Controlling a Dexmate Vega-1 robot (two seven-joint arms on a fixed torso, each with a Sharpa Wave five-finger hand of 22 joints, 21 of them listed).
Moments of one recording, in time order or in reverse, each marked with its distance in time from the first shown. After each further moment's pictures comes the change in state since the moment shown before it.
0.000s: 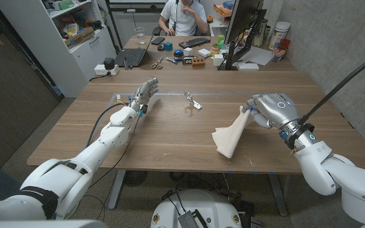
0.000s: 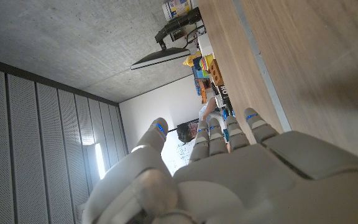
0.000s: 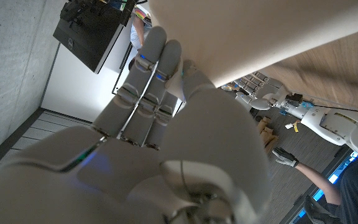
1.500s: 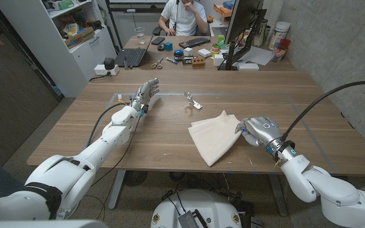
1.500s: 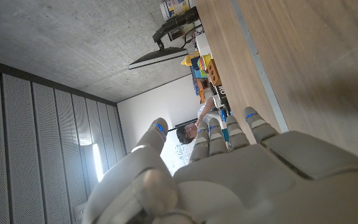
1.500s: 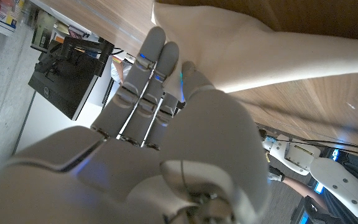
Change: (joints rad) left arm -0.029 -0.020 0.006 0.055 0.006 -0.012 -0.003; left_hand 0.000 0.000 -0.003 0.003 0.000 -0.005 -0.005 0.000 0.000 0.000 0.000 0.000 0.000 0.000 0.000 0.000 0.000 0.000 0.007 0.000 0.000; right arm 0.318 0.188 -0.419 0.234 -0.086 0.189 0.104; right_hand -0.006 0.007 0.004 -0.004 -0.002 -0.003 0.004 0.005 0.010 -0.016 -0.016 0.000 0.000 -0.048 0.022 0.015 -0.052 0.008 0.000 -0.066 -0.009
